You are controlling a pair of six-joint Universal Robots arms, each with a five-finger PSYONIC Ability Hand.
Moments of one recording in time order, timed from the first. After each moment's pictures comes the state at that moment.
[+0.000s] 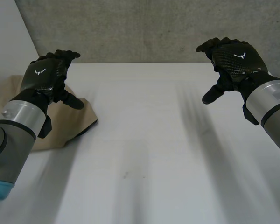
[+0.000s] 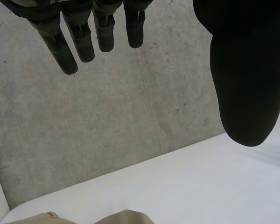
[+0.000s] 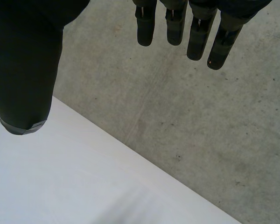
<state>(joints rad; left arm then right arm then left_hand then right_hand) 4.37 -1.62 -1.75 3.43 -1.55 3.10 1.92 -1.47 1.54 -0.09 1.38 2.99 0.22 0.22 0.22 0.22 0.05 0.20 0.22 0.21 0.23 0.07</state>
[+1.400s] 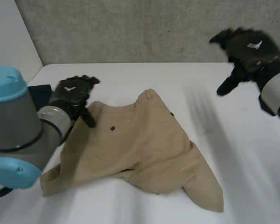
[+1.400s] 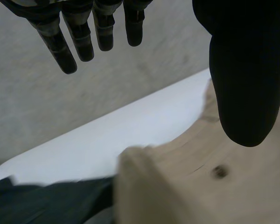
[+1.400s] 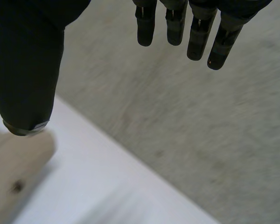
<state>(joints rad) 4.30 -1.88 -1.54 3.24 -1.62 3.25 1.86 -1.48 1.50 -0.02 1.35 2.90 0.20 0.21 0.21 0.21 0.05 0.20 0.22 0.21 0.23 0.07</state>
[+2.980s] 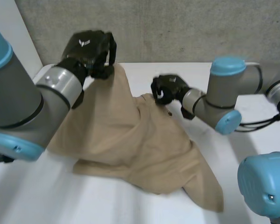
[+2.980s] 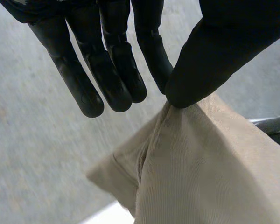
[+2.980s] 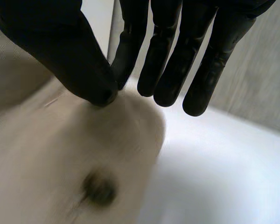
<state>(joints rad) 4.20 -1.85 -1.33 3.30 -1.49 3.21 2.02 -0.38 0.31 0.27 1.15 3.12 1.11 1.19 1.19 1.20 0.99 0.98 1.17 1.18 1.18 0.98</state>
